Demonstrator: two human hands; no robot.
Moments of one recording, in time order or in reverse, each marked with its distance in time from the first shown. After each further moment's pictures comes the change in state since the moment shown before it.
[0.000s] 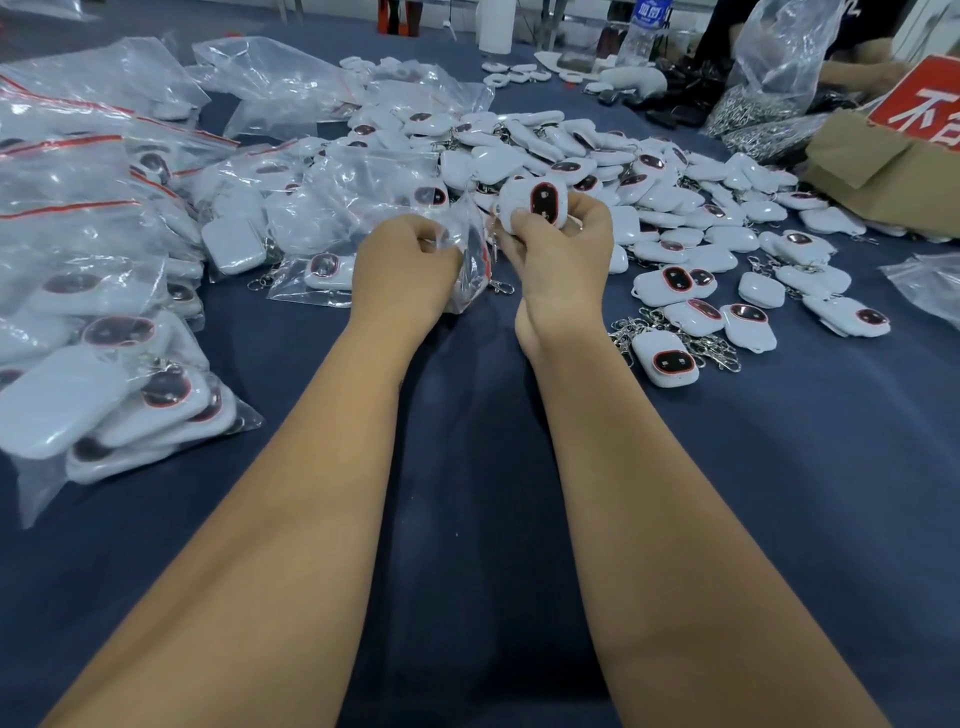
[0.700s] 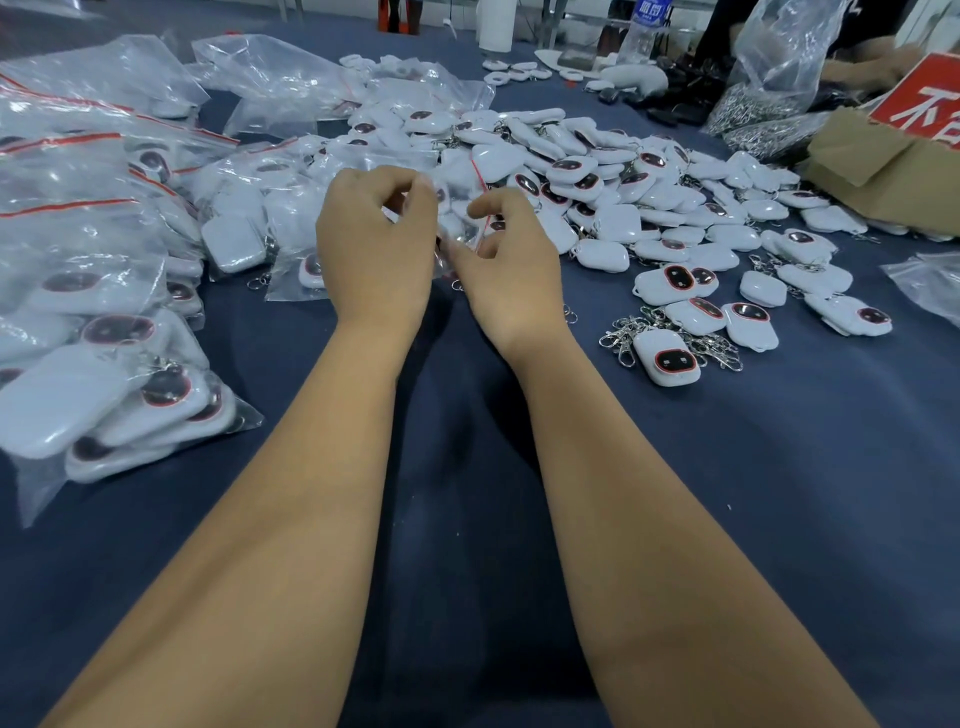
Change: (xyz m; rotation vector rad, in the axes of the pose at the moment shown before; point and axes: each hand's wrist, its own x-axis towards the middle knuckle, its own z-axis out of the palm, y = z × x) left_hand -0.003 0.012 -0.010 -0.115 0.333 0.110; right_hand -0.011 0.014 0.002 -0.819 -0.297 -0.256
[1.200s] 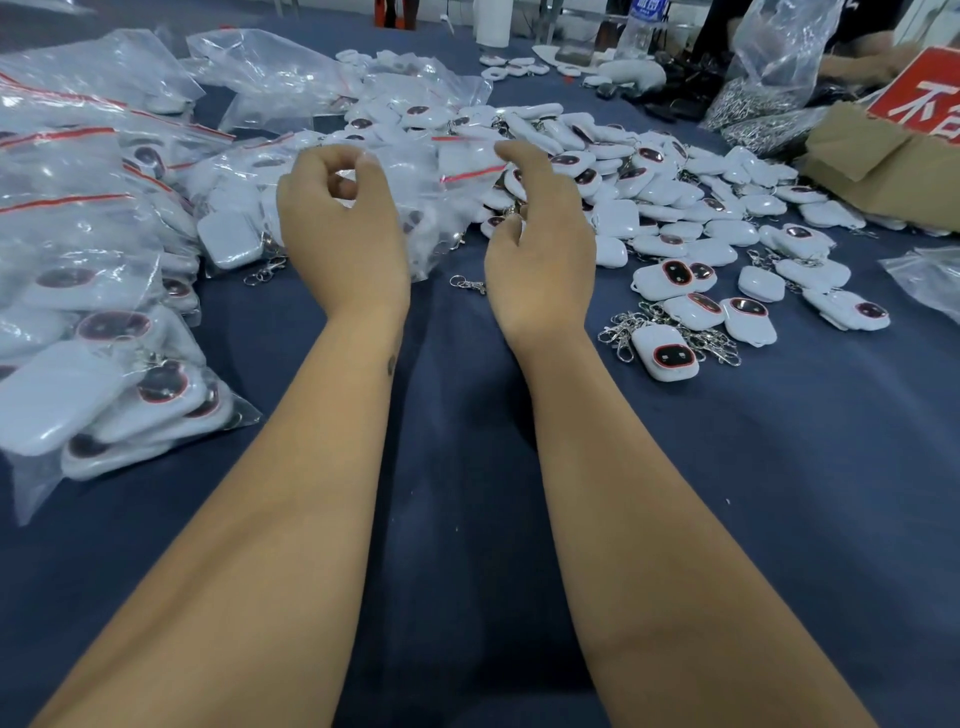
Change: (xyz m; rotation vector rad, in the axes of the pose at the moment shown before) left_hand 0.004 0.006 -0.003 -0.159 0.240 -0.136; right_hand -0.002 -0.008 -0.014 -0.292 0.249 -0.209
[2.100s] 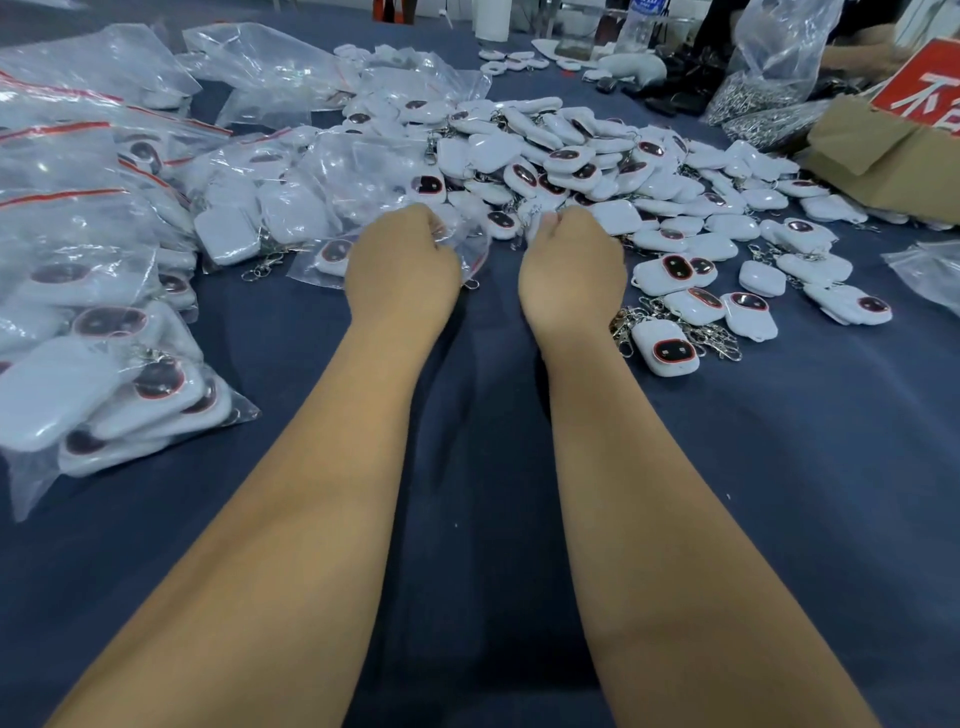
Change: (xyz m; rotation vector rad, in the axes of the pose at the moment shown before) left_hand -0.012 -0.019 0.008 0.672 -0.480 0.208; right_hand 0.010 0.023 -0.008 -0.336 -0.132 0.284
